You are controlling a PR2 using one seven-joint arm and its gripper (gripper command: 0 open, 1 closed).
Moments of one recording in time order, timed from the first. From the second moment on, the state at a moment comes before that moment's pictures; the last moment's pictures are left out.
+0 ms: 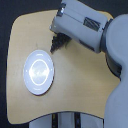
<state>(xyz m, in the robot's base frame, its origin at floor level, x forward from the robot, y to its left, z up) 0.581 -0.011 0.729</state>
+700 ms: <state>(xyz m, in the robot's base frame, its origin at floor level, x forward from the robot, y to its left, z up) 0.561 -0.017 0.713</state>
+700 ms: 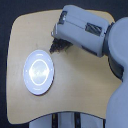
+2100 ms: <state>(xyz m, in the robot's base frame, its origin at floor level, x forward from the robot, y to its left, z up) 0.575 -0.008 0.718</state>
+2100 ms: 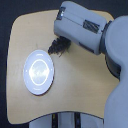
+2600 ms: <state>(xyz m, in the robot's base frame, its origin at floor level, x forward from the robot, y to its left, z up) 0.581 -0.009 0.725</state>
